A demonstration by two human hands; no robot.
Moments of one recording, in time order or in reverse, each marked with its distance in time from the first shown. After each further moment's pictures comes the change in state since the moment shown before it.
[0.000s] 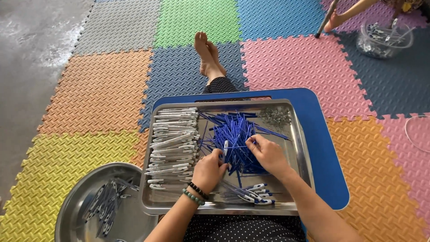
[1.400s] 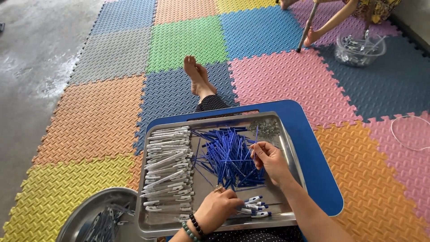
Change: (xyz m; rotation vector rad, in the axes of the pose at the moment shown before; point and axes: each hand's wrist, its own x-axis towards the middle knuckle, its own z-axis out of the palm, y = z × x) left_hand -0.049 0.041 -0.022 -0.088 -0.226 0.627; right_hand -0.001 0.013 -0.018 1.046 0.085 0.021
